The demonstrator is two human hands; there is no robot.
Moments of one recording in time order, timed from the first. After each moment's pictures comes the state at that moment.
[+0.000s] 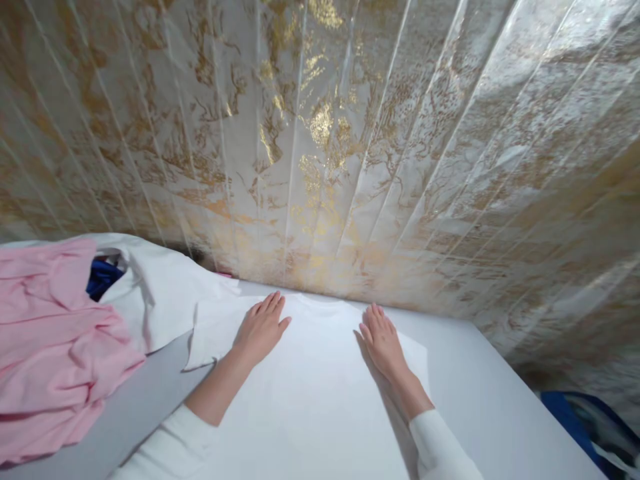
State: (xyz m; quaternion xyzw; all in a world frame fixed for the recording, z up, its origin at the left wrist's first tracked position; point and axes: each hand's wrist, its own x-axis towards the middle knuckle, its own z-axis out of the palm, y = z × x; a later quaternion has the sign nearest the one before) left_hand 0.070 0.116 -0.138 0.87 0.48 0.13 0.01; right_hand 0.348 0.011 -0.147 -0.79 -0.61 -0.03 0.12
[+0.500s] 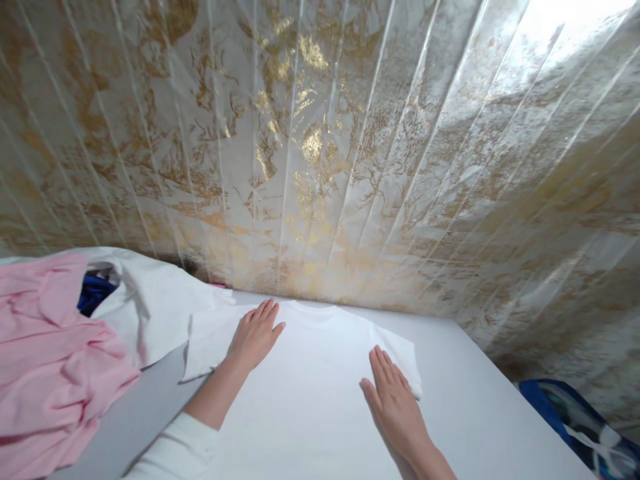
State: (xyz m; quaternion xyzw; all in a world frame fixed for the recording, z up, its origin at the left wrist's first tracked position) left_hand 0.065 0.121 -0.137 0.87 0.47 0.15 -0.01; right_hand 0.333 -0.089 -0.166 -0.79 -0.61 -0.06 0.07
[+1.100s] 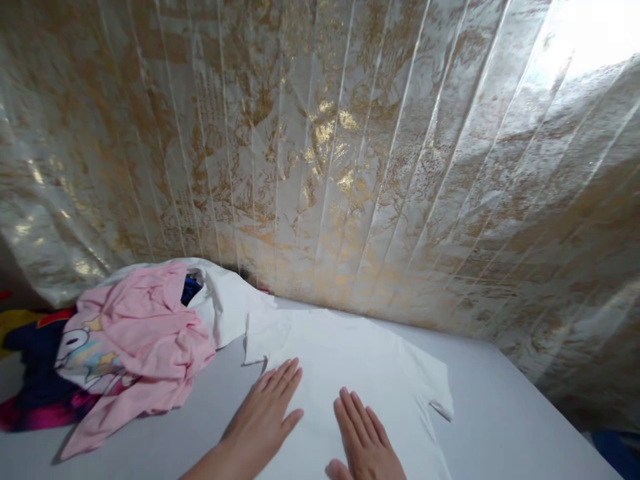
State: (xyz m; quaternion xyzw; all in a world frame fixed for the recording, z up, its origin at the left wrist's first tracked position) left_hand -0.024 -0.013 -0.150 0.92 0.35 0.15 -0.01; right_hand 0.236 -0.109 -0.193 -0.56 -0.81 -0.14 0.13
